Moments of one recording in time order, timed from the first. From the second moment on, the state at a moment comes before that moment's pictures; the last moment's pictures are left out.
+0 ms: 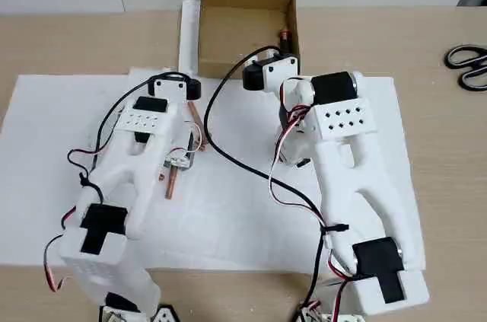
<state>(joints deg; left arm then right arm) 4.6 14.5 14.7 72.6 6.3 -15.8 -2.9 -2.3 97.2 17.3</state>
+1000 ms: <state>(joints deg) 5.0 14.8 -10.4 91.5 6.5 -15.8 -36.6 1.0 97.6 17.0</state>
